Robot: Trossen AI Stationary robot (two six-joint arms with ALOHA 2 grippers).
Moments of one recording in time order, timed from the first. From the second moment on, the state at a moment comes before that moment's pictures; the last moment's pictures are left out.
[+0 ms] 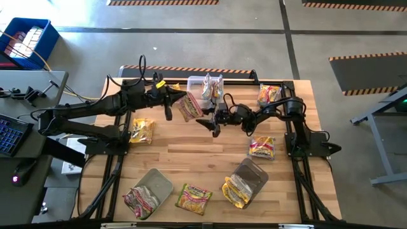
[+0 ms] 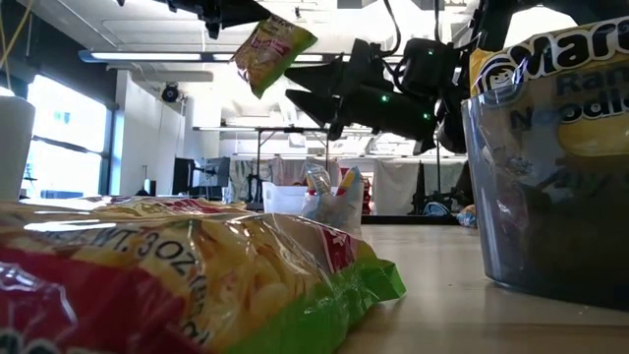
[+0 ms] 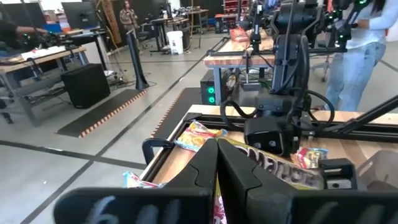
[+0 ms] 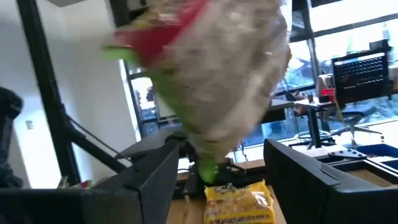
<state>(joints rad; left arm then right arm) 0.29 1.02 0.85 0.07 -0.03 0.12 -0.22 2.05 0.82 1.57 -0.28 0.28</state>
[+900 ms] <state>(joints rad) 0.29 1.01 0.85 0.08 -0.04 0.13 -0.22 2.05 0.89 1.57 -0.12 0.16</state>
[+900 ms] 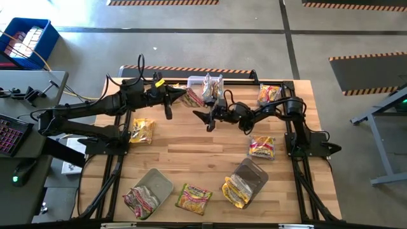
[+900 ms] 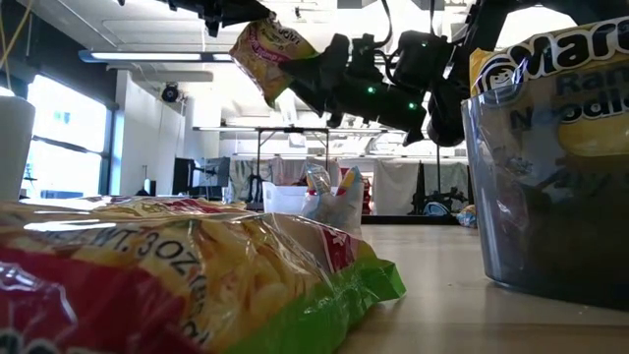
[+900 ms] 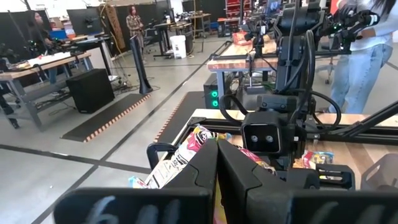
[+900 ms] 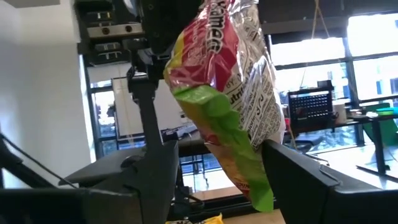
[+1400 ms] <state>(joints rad) 0.27 1.02 0.85 0.13 -0.04 0.13 -0.22 2.05 0.89 1.57 0.00 0.08</state>
